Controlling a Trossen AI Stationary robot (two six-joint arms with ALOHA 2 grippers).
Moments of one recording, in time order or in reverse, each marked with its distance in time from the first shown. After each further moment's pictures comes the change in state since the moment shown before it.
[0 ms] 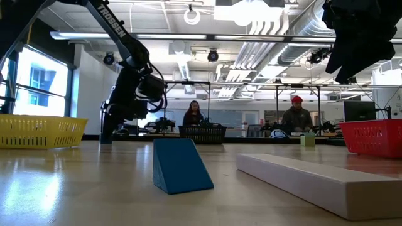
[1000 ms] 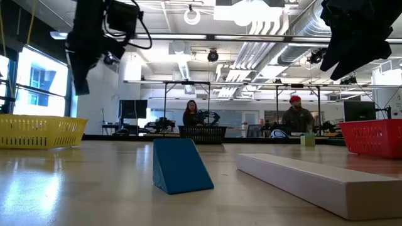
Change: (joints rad) left arm -0.311 -0.603 -0.125 -0.273 0.124 -0.242; right arm 0.000 0.000 0.000 0.014 0.056 0.000
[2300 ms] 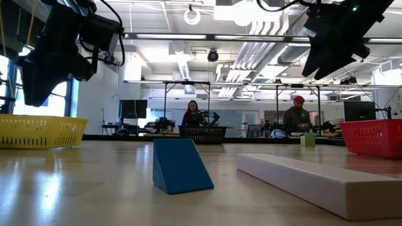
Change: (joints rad) left arm -0.133 -0.097 -0.277 0.004 0.093 -0.601; right arm -0.200 0.000 0.000 0.008 0.124 -0.195
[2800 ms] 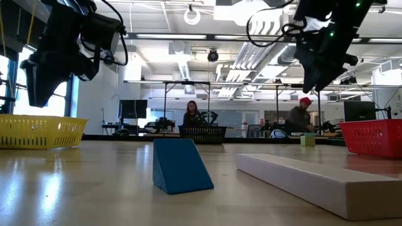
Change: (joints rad) left arm -0.010 0.000 0.000 0.032 0.003 0.090; right arm -0.416 0.000 0.000 0.000 -0.160 -0.341
